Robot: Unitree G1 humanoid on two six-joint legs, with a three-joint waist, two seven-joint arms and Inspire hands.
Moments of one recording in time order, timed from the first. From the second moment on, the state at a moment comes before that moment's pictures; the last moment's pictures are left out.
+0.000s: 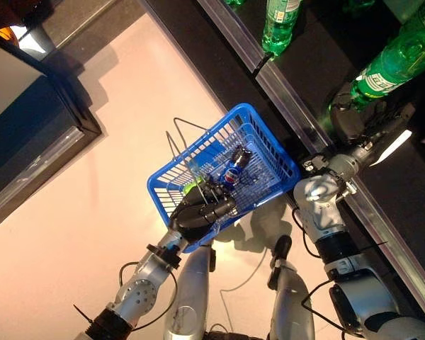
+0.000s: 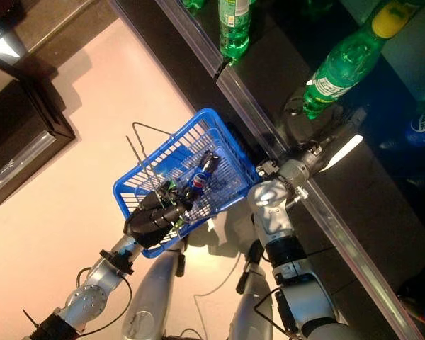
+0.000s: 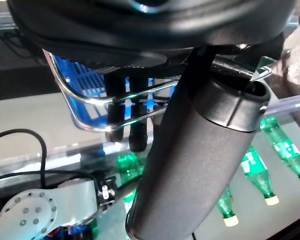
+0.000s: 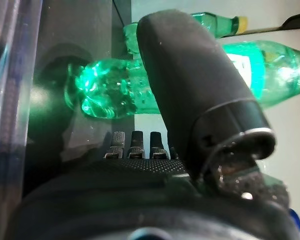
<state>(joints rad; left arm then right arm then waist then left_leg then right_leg) -0.12 0.48 -0.48 0.01 -1.37 -0.14 -0.35 -0.70 -0.28 0.16 0.46 0.32 -0.56 -1.03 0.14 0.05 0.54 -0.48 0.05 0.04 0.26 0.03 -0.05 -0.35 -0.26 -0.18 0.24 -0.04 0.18</state>
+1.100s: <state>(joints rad) -0.16 0.48 -0.45 0.06 -1.37 -0.09 -0.35 -0.85 -0.48 0.20 0.66 0.36 -0.44 -0.74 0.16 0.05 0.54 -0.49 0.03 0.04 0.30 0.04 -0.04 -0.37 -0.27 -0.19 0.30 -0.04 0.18</state>
